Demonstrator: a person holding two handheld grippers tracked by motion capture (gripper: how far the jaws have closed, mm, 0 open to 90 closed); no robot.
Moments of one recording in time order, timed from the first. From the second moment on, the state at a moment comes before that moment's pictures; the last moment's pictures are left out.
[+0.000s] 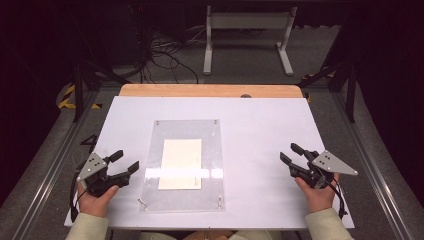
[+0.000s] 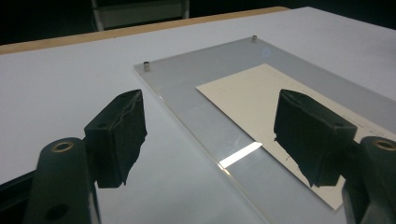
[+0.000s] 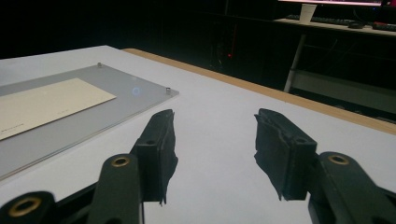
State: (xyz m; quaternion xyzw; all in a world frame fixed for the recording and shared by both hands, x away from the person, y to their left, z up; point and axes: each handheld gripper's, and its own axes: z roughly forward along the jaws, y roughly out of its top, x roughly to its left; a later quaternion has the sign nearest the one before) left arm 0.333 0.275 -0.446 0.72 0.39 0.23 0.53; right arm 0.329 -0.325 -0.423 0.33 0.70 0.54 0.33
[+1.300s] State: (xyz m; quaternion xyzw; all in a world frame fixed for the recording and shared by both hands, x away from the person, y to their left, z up) left arm 0.332 0.277 -0.448 0.71 0.39 0.23 0.54; right arm 0.317 -0.252 -0.408 0.23 0.77 0.53 0.26
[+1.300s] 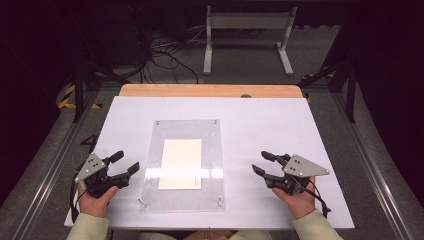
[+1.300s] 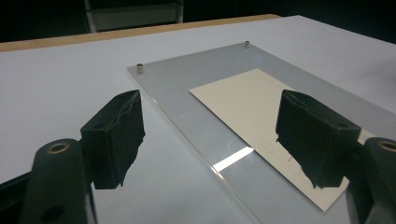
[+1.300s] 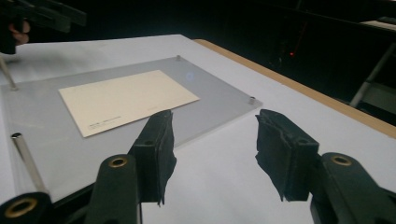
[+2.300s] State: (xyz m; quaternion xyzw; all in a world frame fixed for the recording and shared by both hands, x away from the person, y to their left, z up) left arm 0.332 0.275 -0.450 0.72 0.39 0.22 0.52; right arm 0.294 -0.172 -0.437 0.11 0.86 0.50 0.09
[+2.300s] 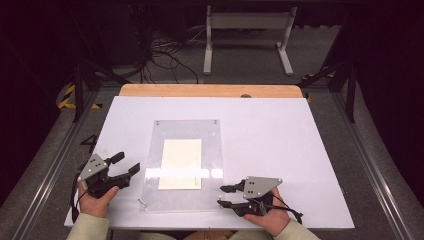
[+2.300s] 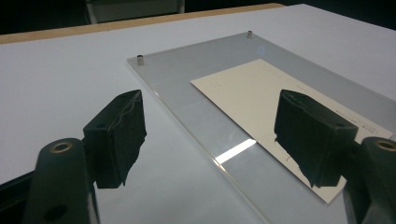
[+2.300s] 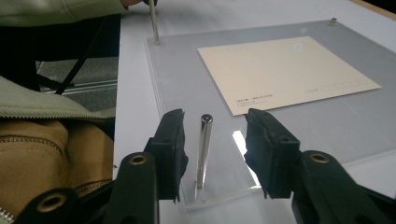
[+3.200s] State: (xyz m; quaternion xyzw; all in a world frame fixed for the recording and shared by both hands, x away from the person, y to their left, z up) left arm 0.333 0.274 -0.451 0.73 0.39 0.22 0.51; right arm 0.322 -0.205 -0.403 0.18 0.86 0.44 0.17
